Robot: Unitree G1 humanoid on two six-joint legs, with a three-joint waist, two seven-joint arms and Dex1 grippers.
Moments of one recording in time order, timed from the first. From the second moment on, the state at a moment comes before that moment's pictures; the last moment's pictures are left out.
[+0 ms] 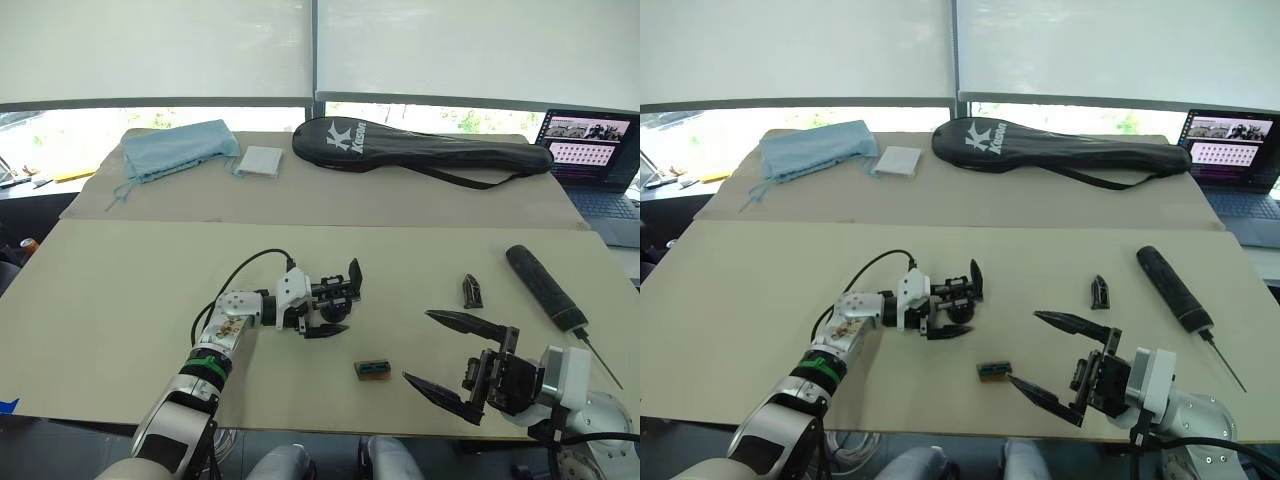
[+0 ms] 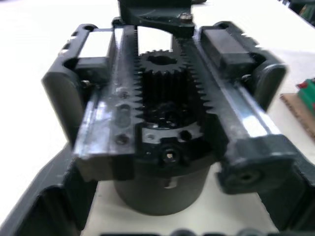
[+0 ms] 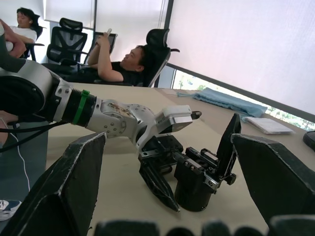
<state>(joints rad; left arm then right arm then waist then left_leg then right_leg) -0.60 0.26 -0.19 0.70 -0.15 -0.26 -1.21 0.32 -0.55 -0.17 -0.51 0.61 -0.21 1.07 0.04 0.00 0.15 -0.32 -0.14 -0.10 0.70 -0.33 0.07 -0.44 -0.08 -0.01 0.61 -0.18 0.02</state>
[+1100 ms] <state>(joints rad) -0.14 0.20 -0.21 -0.03 -0.08 0.14 -0.60 0.38 -0.60 -0.19 -0.53 0.63 -0.19 1.09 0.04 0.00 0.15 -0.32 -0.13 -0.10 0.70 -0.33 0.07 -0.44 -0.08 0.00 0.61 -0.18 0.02</state>
